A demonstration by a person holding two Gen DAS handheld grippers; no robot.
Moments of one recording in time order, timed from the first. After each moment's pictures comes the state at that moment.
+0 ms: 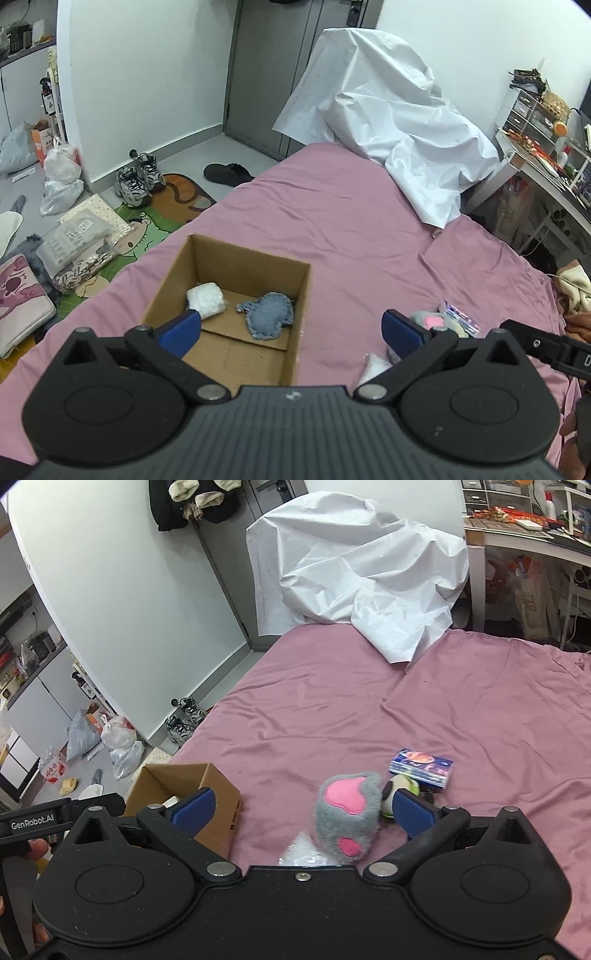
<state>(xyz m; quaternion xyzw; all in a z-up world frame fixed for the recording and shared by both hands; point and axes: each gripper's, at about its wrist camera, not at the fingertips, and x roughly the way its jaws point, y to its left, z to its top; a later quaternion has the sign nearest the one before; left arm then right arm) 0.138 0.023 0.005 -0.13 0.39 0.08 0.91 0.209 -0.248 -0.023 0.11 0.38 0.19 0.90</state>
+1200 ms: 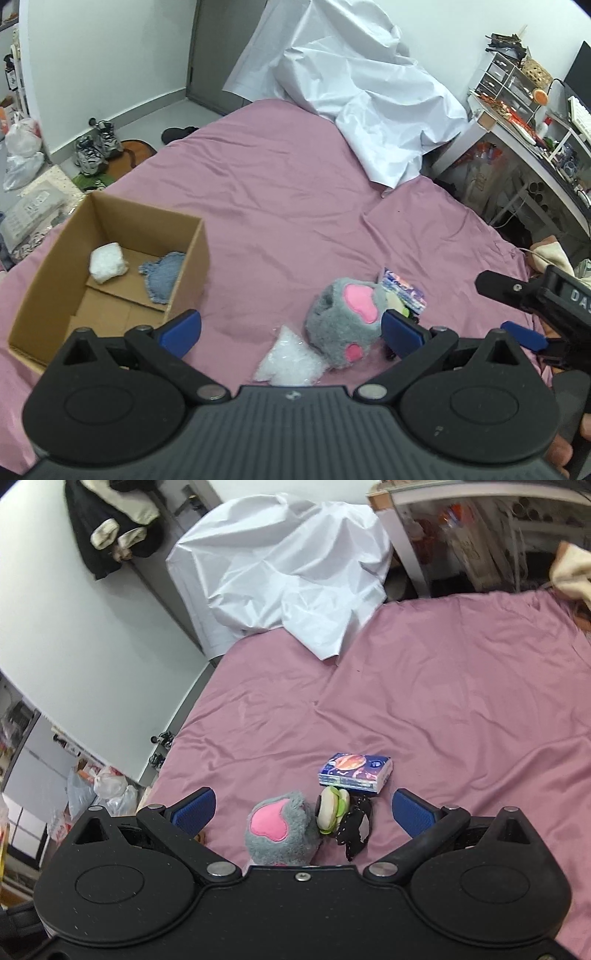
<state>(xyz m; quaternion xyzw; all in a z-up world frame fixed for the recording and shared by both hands) 0.175 -0.064 -0.023 -0.15 0.44 0.04 0.89 0.255 -0.332 -0.055 0.22 0.41 0.13 0.87</state>
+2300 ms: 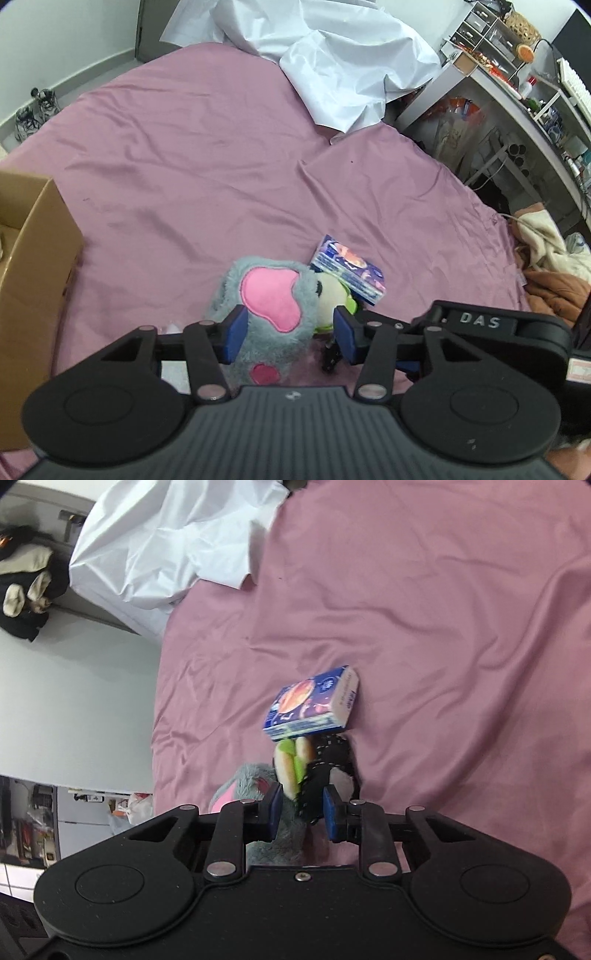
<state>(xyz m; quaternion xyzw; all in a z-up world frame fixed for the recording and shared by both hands) 0.250 -0.133 -0.094 -0.16 0.48 -0.03 0.86 0.298 -0.351 -0.160 0.39 0.52 0.09 0.75</state>
